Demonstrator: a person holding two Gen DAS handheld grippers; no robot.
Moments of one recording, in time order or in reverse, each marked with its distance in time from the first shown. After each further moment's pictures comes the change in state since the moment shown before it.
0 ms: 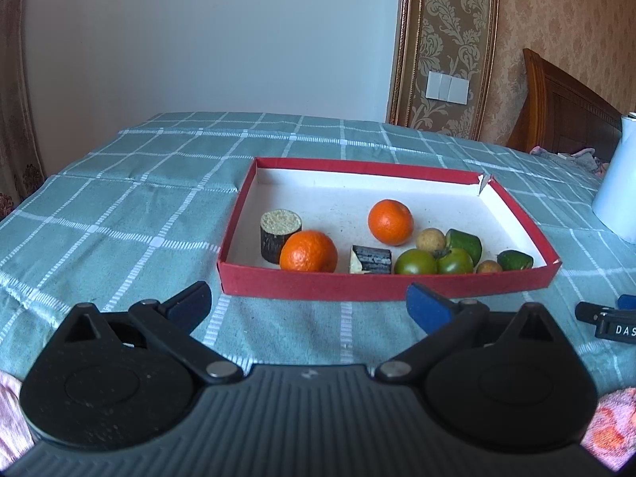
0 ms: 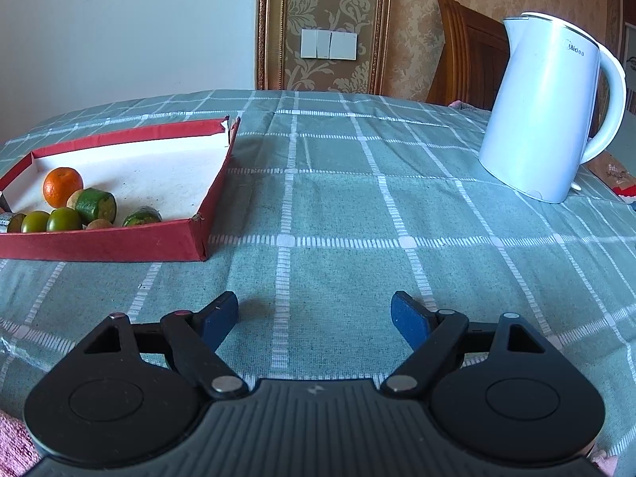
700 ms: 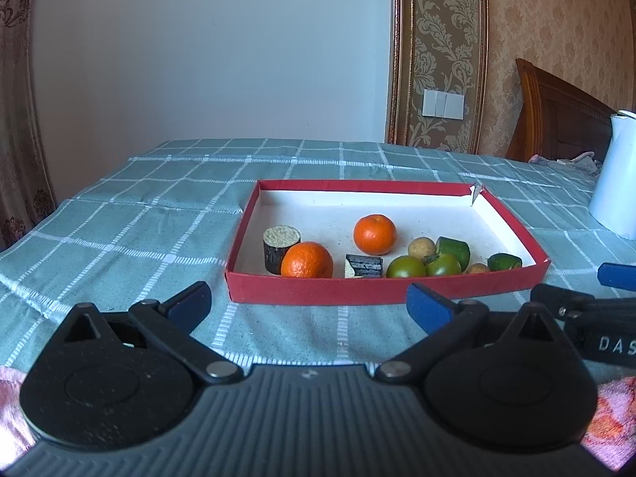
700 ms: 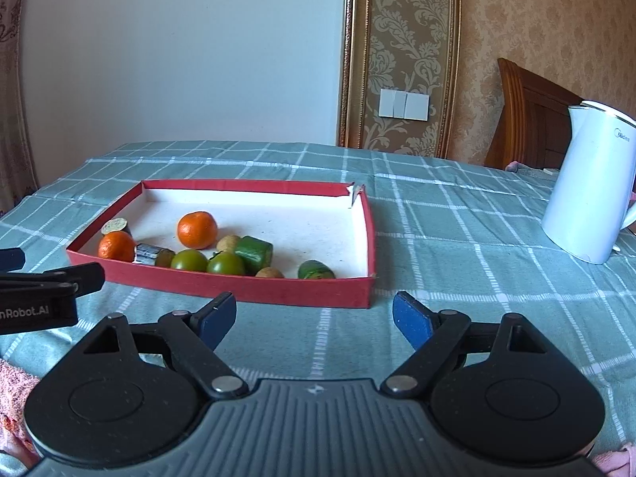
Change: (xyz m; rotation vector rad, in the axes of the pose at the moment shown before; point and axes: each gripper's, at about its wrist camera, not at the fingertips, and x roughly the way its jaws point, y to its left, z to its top) left arm -0.027 -0.009 -0.007 0.037 -0.084 0.031; right arm -0.065 0.090 0.006 -0.087 -0.143 0.145
